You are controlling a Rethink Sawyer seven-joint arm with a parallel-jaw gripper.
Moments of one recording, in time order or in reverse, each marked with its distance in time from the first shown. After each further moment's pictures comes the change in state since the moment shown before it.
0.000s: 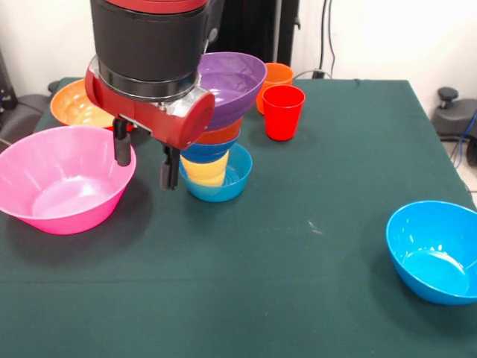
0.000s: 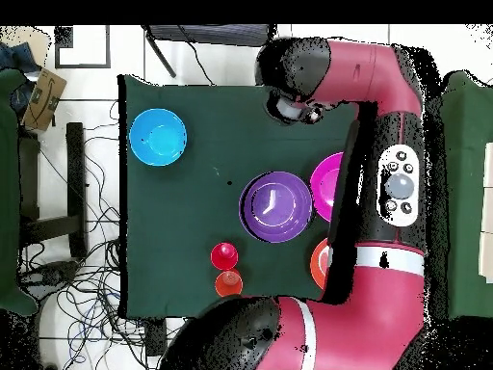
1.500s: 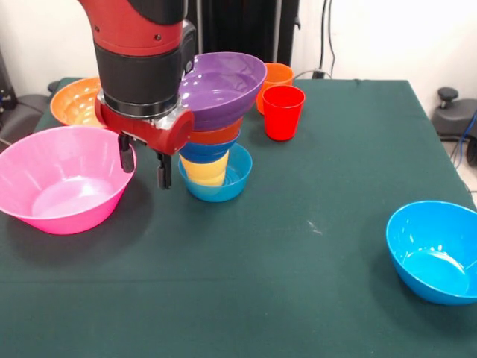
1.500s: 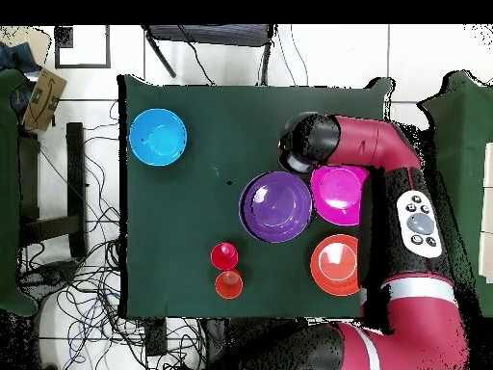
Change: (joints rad) arm -0.122 -0.077 -0.001 0.438 0.011 -0.383 0.000
